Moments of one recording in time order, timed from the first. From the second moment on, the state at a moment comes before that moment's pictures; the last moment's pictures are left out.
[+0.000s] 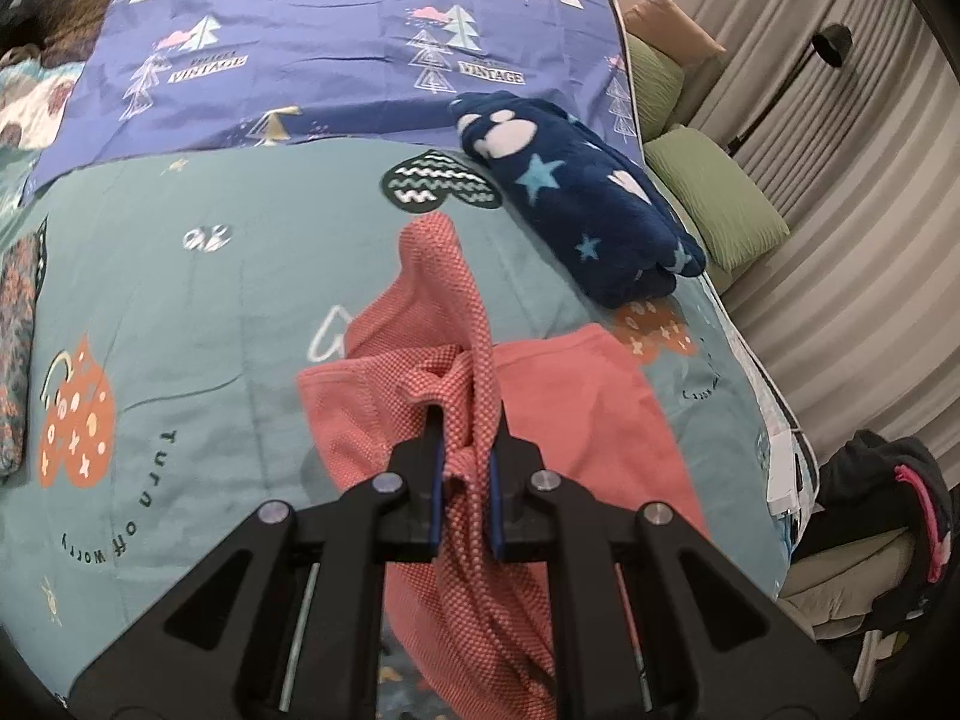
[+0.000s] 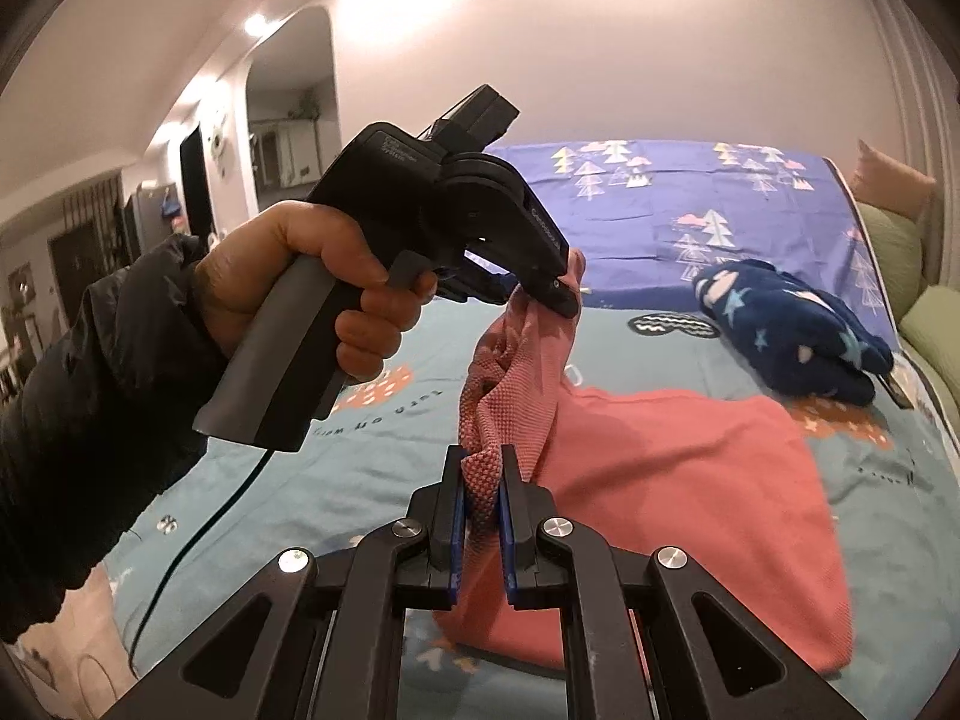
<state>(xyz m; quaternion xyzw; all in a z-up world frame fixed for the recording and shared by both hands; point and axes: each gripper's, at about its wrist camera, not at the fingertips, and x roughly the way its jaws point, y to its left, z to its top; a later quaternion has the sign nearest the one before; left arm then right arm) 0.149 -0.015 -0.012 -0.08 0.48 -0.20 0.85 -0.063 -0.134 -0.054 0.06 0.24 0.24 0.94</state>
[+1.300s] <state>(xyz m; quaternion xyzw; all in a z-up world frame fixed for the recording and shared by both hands) 0.166 -0.233 -0.072 0.09 0.54 -0.19 0.81 -0.059 -0.303 -0.131 0.30 0.32 0.16 0.88</state>
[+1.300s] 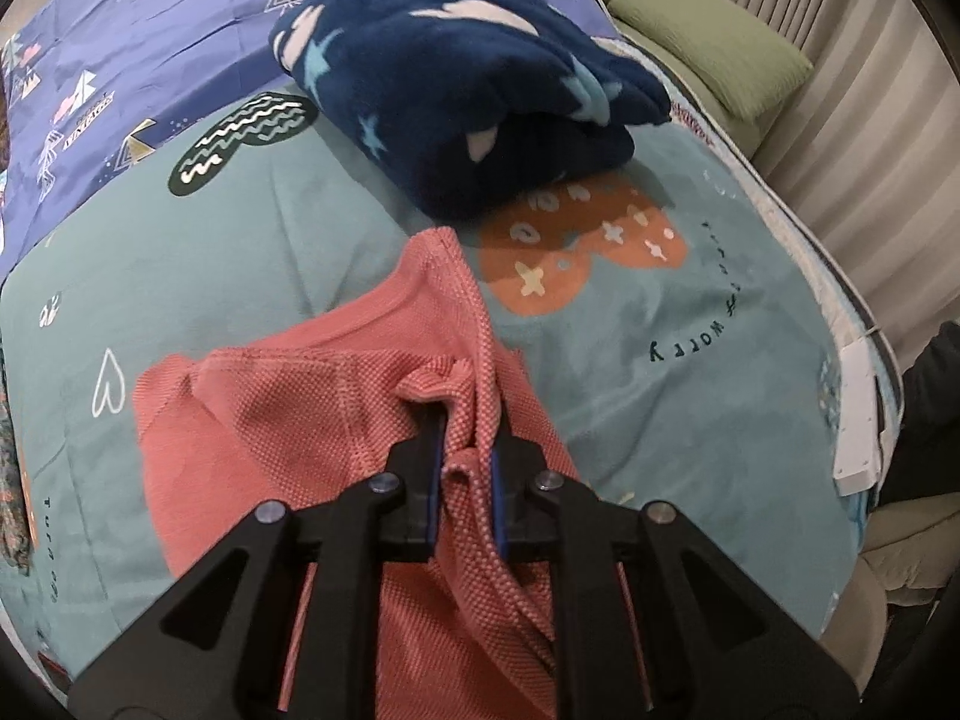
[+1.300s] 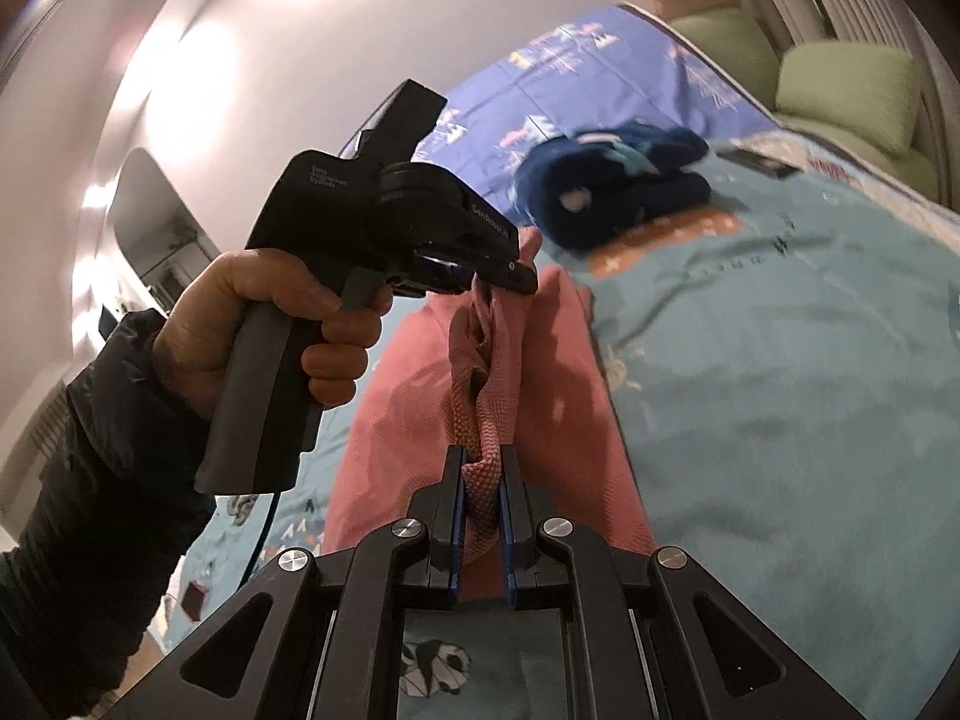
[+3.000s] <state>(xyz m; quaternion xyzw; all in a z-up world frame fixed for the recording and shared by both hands) 0.026 -0.110 -0.099 0.08 0.46 -0.20 0.86 -0.034 -0.317 -0.127 0.24 0.41 0.14 0.87</state>
